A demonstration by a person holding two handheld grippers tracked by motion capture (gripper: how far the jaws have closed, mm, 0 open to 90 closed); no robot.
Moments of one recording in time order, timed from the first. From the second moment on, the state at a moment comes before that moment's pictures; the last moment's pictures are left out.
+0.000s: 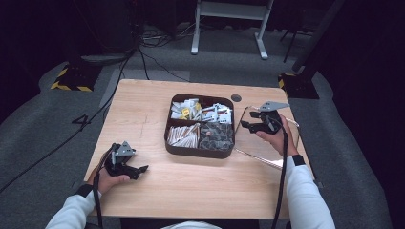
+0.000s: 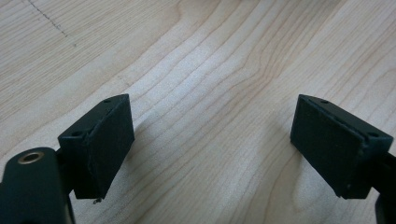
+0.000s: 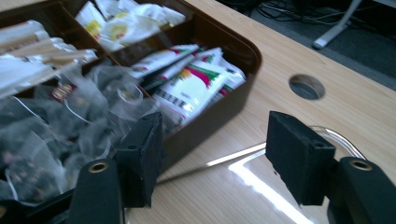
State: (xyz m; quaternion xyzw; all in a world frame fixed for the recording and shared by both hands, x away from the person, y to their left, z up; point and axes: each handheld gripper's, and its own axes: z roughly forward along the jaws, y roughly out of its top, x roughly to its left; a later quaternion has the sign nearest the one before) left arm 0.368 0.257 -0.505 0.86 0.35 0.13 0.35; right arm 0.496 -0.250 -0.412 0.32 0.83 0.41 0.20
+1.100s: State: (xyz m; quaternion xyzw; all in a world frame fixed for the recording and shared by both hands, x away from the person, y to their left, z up) left arm 0.368 0.257 -0.505 0.86 0.35 0.13 0.35; right arm 0.570 -0.141 -0.432 0.33 0.88 0.32 0.15
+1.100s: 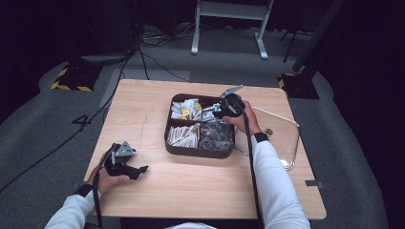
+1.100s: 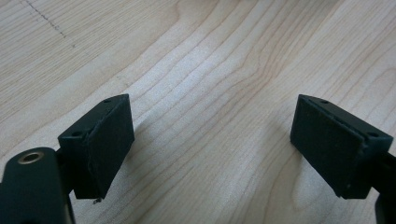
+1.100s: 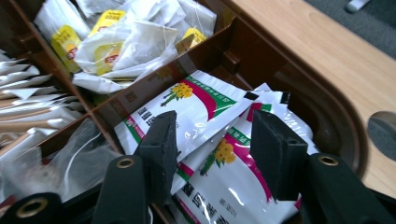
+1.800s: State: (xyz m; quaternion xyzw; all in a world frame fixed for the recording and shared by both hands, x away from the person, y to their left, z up) left arm 0.368 0.257 -0.505 0.86 0.35 0.13 0.35; right arm 0.568 -0.115 -0.436 0.31 0.88 0.33 0.12
